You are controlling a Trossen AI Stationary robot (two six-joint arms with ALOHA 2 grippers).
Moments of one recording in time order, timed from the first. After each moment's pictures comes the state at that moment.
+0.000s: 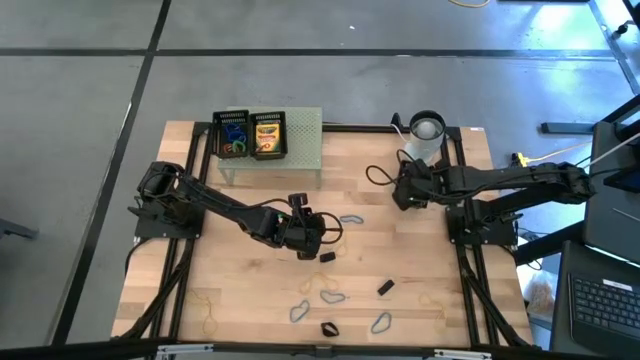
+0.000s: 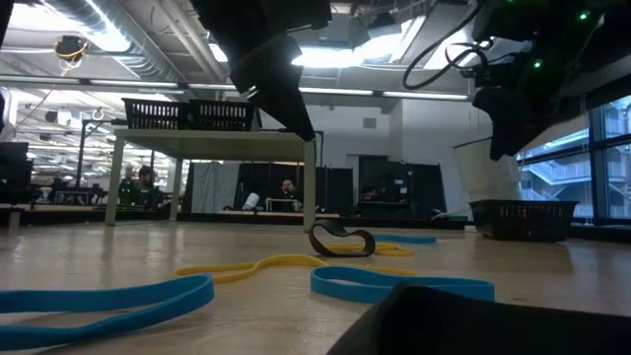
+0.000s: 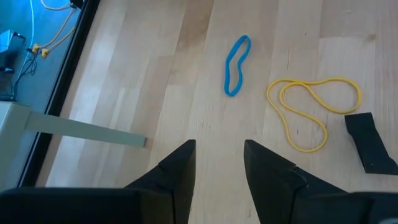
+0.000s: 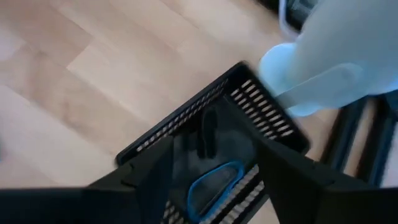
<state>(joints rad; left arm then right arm) -0.28 1.77 1.26 -0.53 -0.63 -0.20 -0.01 1.11 0.77 -1.01 0.60 0.83</state>
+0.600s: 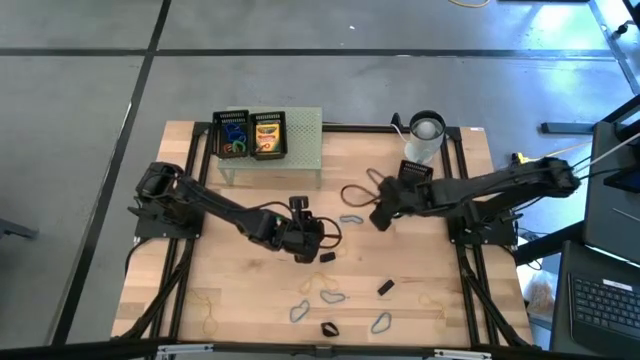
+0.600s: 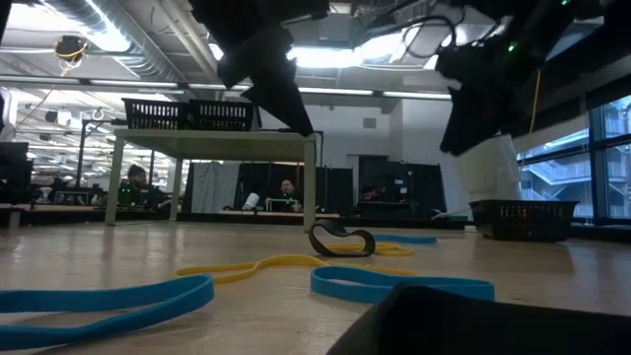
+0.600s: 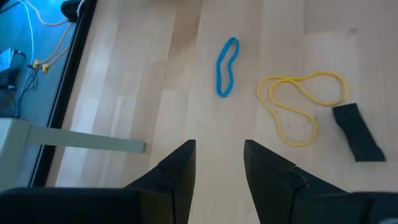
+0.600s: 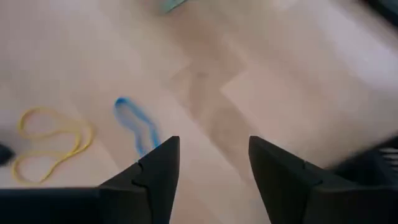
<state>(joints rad) -0.30 1.76 1.26 -0.53 -0.64 -0.14 0.13 1.28 0.81 -0.62 0.46 0.70</state>
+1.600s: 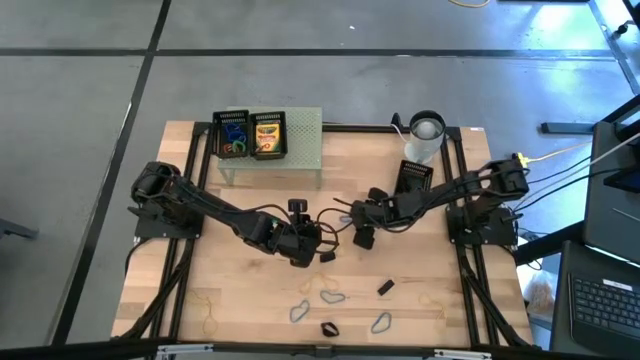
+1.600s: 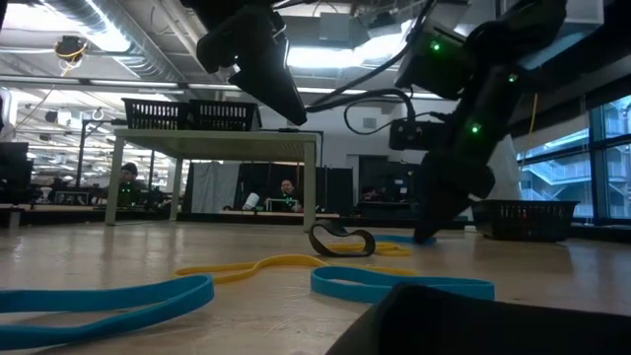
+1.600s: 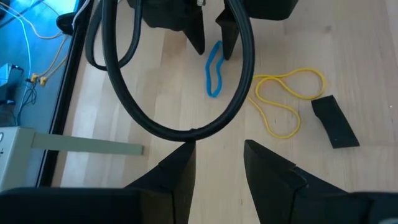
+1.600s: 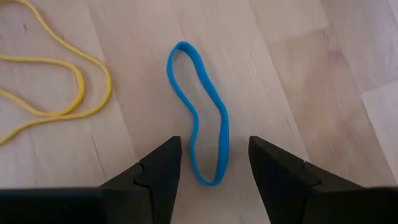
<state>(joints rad) -0.33 1.74 1.26 -0.55 -0.63 -0.10 0.11 1.71 0.81 -0.26 0.27 0.36</state>
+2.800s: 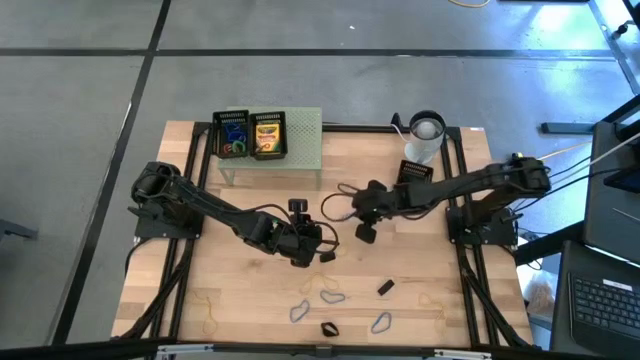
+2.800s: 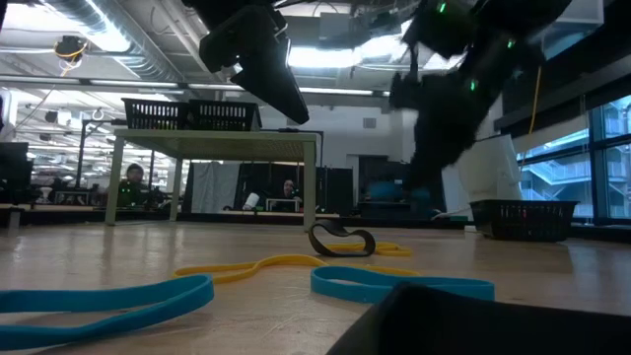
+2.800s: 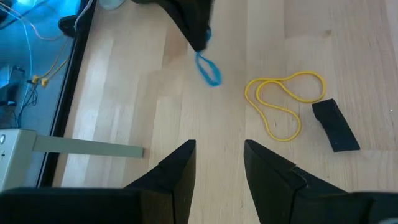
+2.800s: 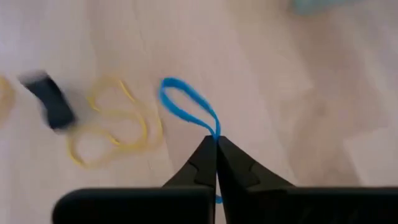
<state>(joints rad) -0.33 1.74 1.26 -0.55 -0.64 -0.10 0.06 1.53 0.81 -0.24 0.12 0.30</state>
